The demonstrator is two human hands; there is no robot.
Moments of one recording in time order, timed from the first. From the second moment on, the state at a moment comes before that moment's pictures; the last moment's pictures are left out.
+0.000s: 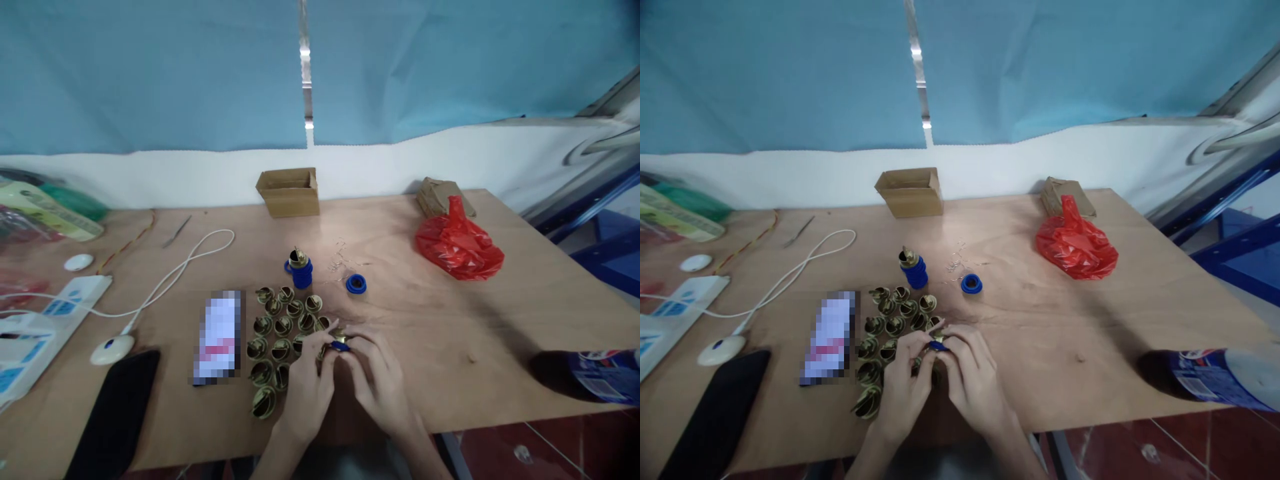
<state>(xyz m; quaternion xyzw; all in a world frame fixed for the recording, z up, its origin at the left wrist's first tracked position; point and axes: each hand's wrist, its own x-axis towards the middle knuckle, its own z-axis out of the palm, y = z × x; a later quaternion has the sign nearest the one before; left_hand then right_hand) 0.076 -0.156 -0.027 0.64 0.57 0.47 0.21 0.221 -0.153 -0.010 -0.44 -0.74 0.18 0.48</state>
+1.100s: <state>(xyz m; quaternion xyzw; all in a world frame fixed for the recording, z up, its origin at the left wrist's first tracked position) 0.070 -0.164 -0.023 0.68 0.48 0.53 0.12 0.221 -0.154 -0.014 -0.37 -0.46 0.59 0.56</state>
